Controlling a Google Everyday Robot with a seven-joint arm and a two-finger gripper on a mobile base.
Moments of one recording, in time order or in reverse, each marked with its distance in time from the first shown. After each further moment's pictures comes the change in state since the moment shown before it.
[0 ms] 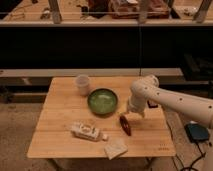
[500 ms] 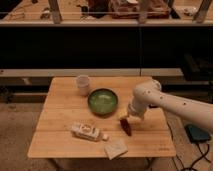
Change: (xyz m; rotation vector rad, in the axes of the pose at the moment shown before) arm -0.014 -0.007 0.010 0.050 0.001 -0.054
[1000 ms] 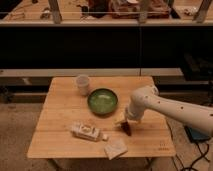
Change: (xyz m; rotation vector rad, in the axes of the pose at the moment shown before) arm -0.011 -0.015 0.022 0.012 -0.001 -0.059
